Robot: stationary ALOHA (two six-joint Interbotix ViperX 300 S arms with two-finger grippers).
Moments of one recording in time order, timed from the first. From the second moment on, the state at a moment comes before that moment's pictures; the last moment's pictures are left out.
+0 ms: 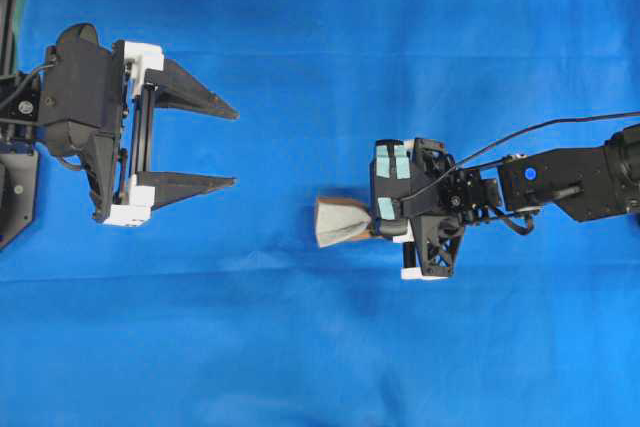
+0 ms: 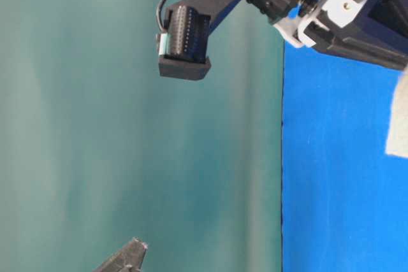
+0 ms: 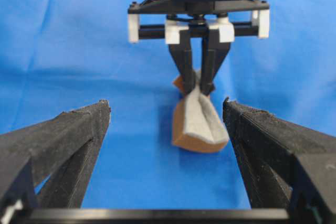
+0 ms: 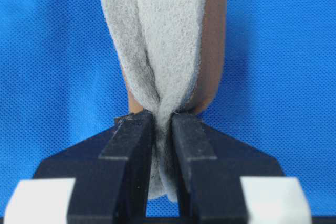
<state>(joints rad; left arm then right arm) -0.01 -0.56 0.91 -0.03 -0.06 0.05 0.09 0.13 0.70 -0.08 0.02 0.19</state>
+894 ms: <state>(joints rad) -0.01 -0.56 0.91 -0.03 -0.06 0.05 -0.26 0.13 0.70 -0.25 0.02 0.15</state>
